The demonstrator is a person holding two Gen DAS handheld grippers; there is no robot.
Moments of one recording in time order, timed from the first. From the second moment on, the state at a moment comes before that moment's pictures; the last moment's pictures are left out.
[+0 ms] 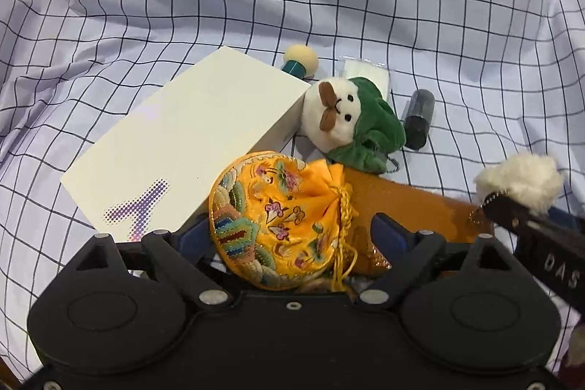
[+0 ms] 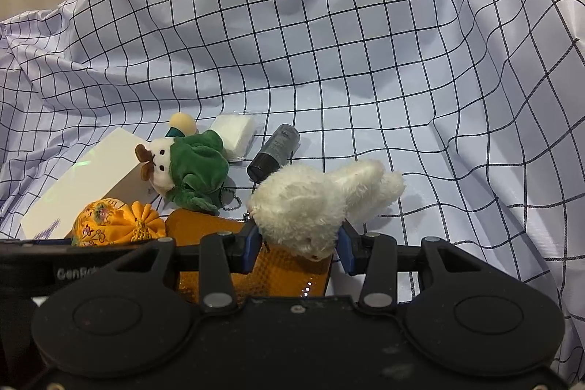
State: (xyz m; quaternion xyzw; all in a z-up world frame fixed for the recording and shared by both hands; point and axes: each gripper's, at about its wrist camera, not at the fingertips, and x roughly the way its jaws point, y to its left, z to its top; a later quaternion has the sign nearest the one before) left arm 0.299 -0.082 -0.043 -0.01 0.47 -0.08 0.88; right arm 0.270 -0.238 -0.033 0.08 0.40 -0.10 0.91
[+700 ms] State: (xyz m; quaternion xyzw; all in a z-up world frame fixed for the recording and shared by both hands) left arm 0.274 -0.065 -0.025 -0.03 0.44 -0.09 0.89; right arm 0.245 -0.232 -0.020 0.07 0.39 -0.11 0.91
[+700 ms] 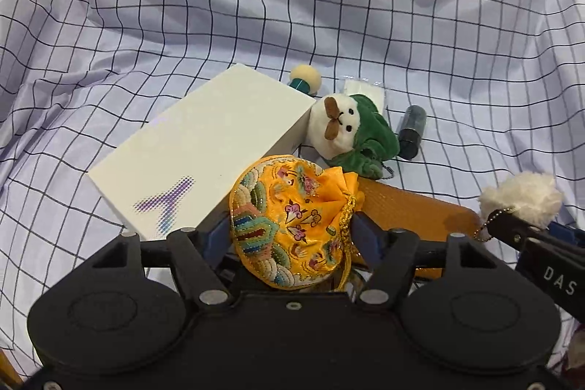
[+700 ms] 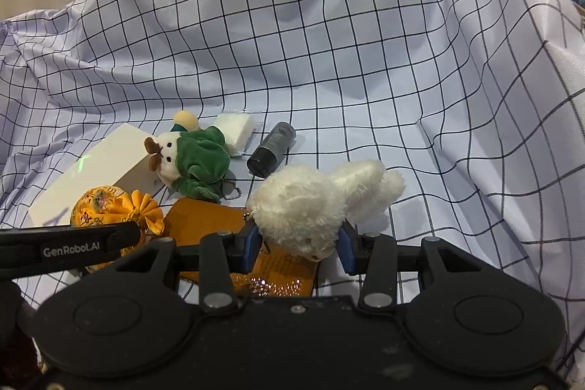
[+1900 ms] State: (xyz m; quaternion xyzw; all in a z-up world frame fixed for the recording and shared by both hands) left arm 0.081 0.006 0.021 -0.04 0.42 -0.11 0.90; right arm 0.035 -0.152 0.039 0.07 0.34 -0.05 0.94
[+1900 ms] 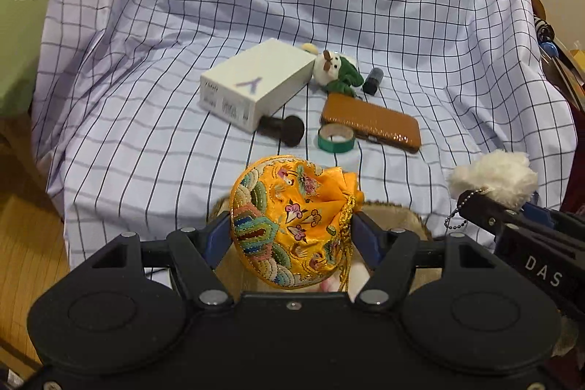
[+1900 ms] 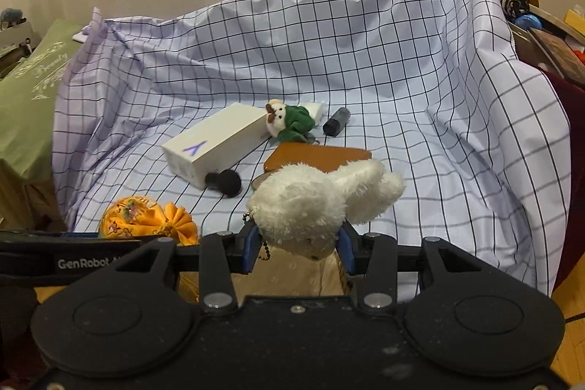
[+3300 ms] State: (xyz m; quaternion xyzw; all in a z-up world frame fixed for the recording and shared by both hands) left arm 0.041 0.018 -0.018 -0.07 0.47 -0.10 0.88; right arm -0.026 -0.141 0.027 0.11 0.36 0.00 0.93
